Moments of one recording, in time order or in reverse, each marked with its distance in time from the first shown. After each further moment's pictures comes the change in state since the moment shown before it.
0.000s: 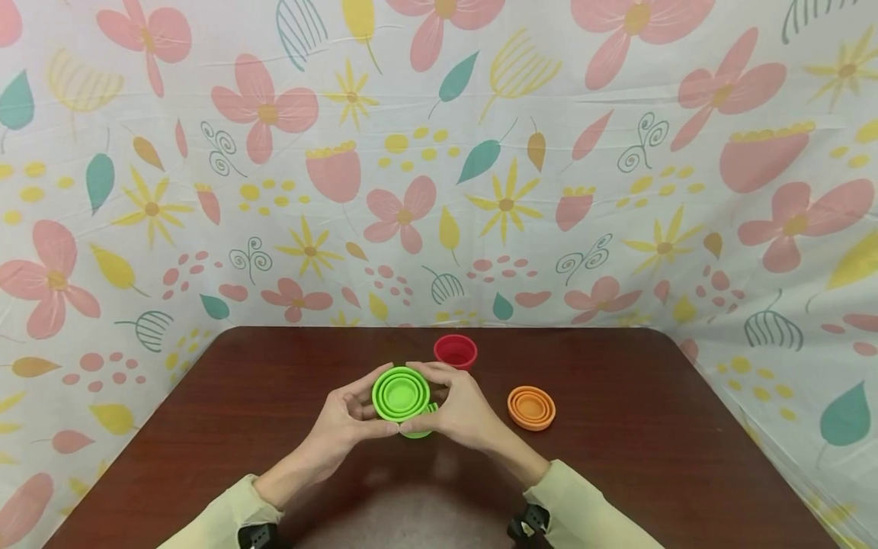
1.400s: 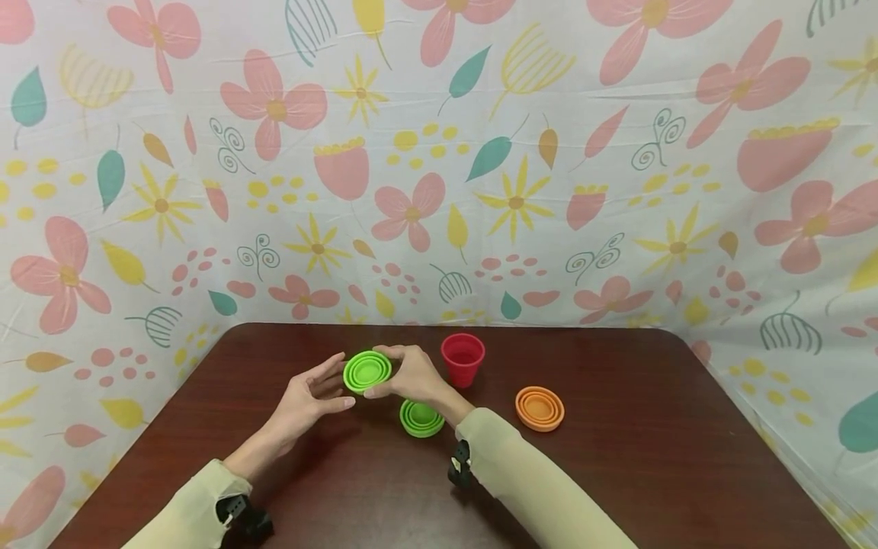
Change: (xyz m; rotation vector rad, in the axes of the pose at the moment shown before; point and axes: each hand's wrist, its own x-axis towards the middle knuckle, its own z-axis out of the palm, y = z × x) left_hand -0.005 0.000 -0.092 0.365 0.222 -0.118; right_hand 0.093 0.039 0.055 -0.033 -0.072 0.192
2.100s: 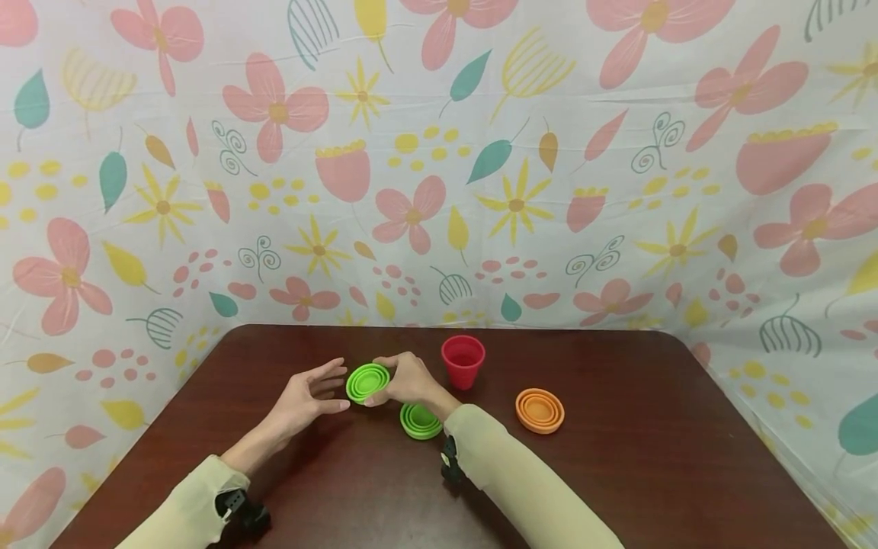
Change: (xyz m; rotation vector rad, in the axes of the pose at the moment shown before) left_hand 0.005 -0.002 -0.009 0.161 -0.007 -0.027; right_hand 0.013 0.011 0.012 -0.091 -0.046 0.124
